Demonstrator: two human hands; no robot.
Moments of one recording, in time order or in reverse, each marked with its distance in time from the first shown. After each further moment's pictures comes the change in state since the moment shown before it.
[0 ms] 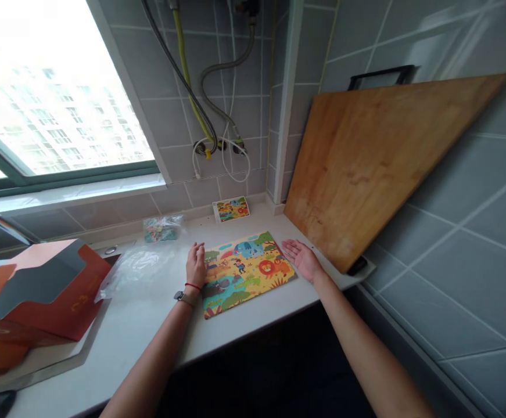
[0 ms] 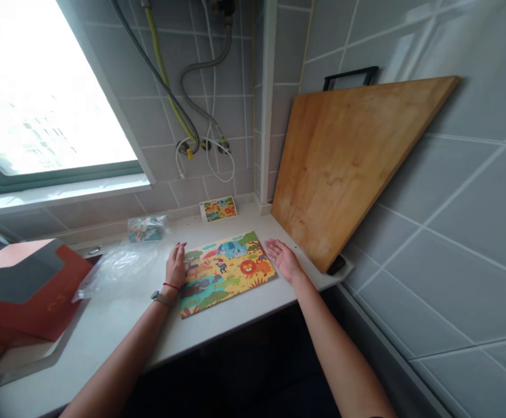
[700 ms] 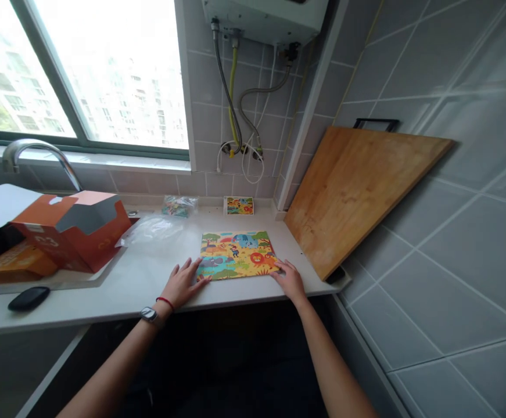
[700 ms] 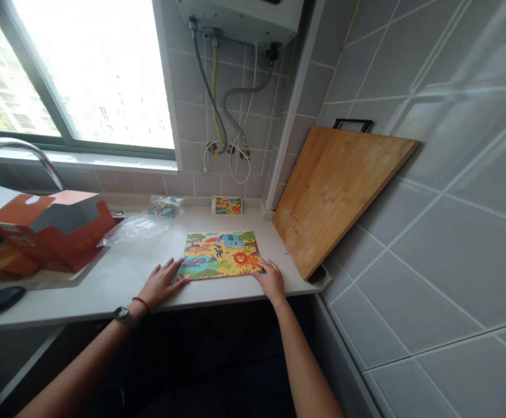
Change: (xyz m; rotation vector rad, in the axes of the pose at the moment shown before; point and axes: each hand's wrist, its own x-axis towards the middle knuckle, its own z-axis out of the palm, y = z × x) left_hand -0.142 -0.026 -0.042 0.337 -0.253 0.125; right_hand -0.072 0.020 -0.019 -0.989 -0.082 -0.396
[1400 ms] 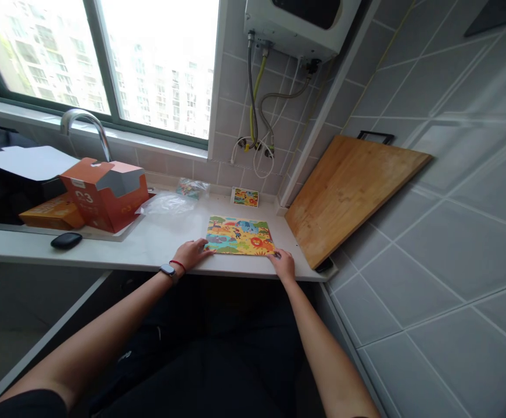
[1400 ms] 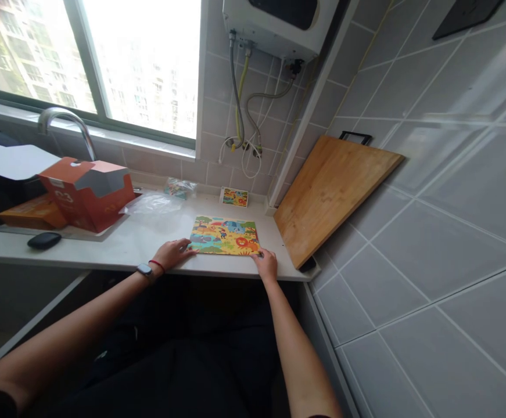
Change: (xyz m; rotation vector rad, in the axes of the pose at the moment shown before) left_hand -0.013 0.013 -0.010 0.005 0.094 -0.038; right_hand -0.008 -0.012 0.002 -0.115 0.089 -0.012
